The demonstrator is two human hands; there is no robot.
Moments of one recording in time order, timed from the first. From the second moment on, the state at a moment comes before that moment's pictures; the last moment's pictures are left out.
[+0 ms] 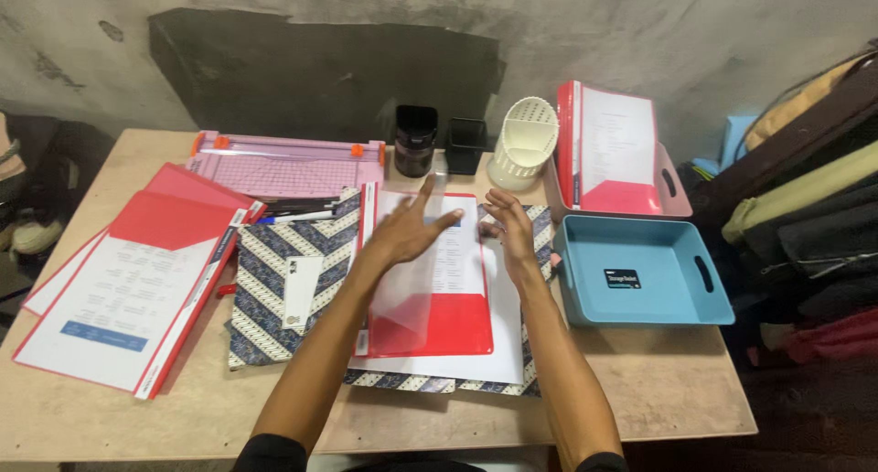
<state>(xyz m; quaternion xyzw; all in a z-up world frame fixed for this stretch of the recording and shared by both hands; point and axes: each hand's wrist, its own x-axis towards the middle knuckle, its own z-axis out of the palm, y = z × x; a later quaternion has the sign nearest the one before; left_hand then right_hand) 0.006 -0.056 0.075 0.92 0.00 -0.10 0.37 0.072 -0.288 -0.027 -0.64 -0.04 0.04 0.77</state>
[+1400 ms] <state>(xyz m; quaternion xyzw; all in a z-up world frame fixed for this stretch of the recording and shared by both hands) 0.039 -0.019 0.096 0.87 -0.10 -0.06 0.47 0.067 -0.261 0.058 -0.83 -0.15 -0.08 0.53</state>
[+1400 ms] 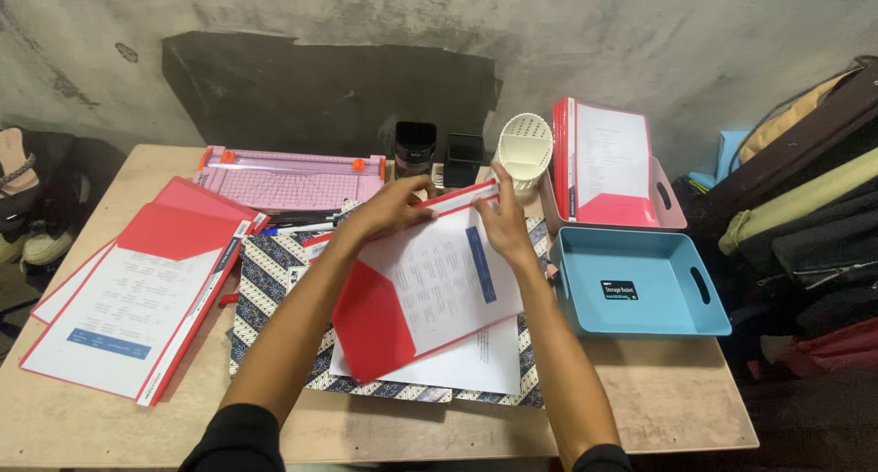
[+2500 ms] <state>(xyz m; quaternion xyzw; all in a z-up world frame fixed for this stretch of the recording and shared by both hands) 0.010 -0.050 -0.049 0.98 -0.03 0.08 0.16 0.037 -0.201 -0.048 -0.96 -0.25 0.02 0.14</state>
